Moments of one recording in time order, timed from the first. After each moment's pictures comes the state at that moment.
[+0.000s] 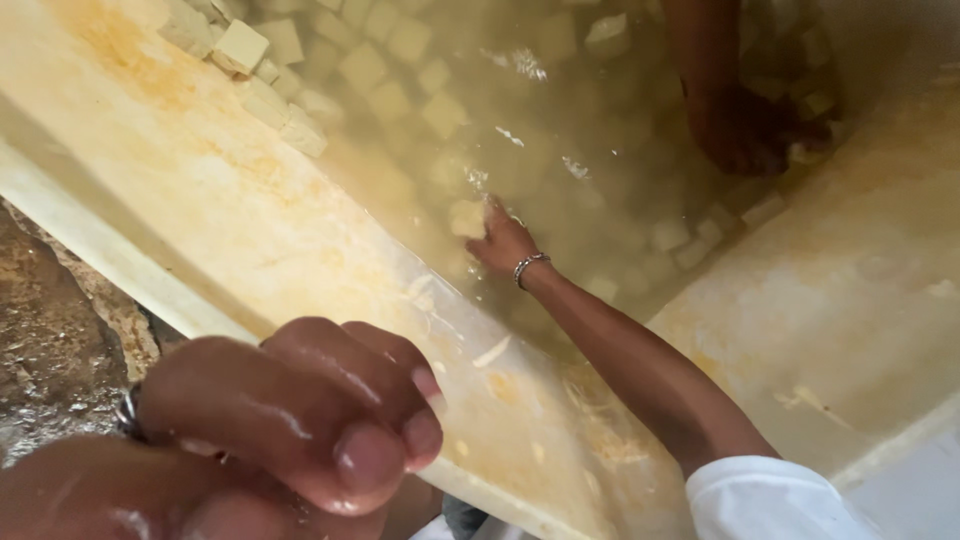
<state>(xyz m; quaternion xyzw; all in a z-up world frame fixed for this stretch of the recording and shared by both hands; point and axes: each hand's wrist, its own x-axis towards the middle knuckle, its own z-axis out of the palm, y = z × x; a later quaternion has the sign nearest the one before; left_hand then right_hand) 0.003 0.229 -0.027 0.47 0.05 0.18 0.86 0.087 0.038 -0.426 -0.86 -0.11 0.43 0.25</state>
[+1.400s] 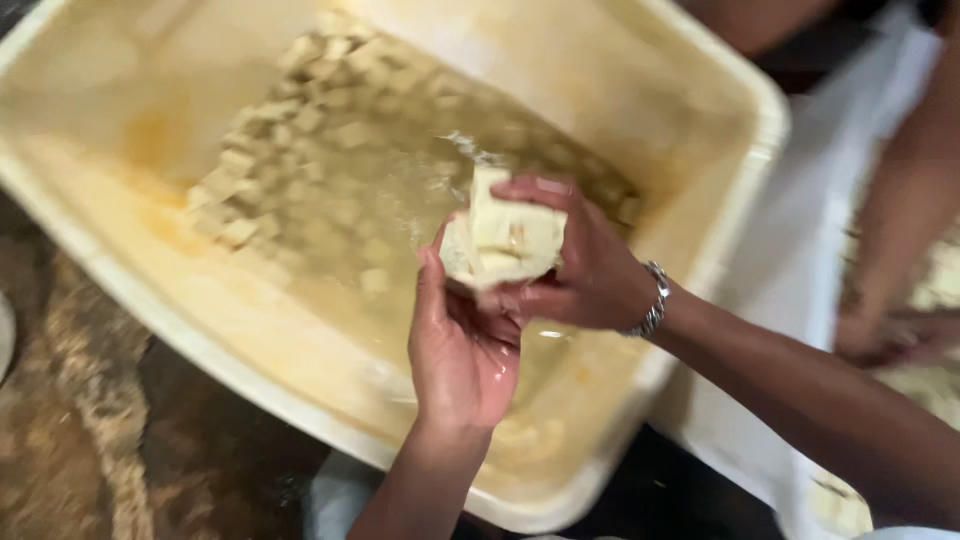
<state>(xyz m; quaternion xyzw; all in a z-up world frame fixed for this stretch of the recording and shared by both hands) 0.009 0.030 -0.018 0.11 0.07 0.03 0.99 0.105 -0.112 0.009 -0.79 -0.46 -0.06 0.41</state>
